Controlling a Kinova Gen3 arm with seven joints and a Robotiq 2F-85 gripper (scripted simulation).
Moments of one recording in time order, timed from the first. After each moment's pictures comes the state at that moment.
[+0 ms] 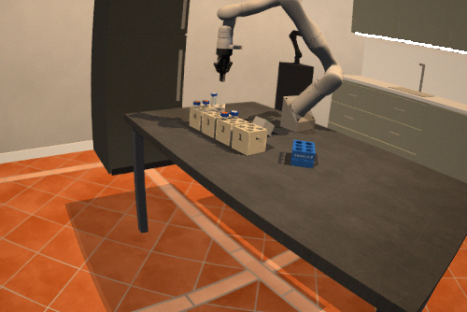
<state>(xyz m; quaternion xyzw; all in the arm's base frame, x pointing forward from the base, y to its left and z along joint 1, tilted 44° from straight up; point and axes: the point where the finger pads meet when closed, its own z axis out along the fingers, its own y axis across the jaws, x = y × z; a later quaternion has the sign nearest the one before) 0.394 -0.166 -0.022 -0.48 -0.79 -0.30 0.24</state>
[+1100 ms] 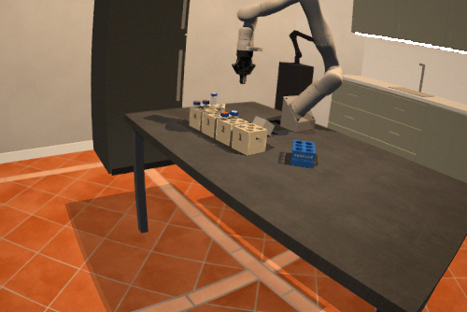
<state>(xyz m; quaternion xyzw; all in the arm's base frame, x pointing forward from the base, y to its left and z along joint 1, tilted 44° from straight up) 0.327 -0.119 0.032 -0.61 -0.70 -0.25 0.29</state>
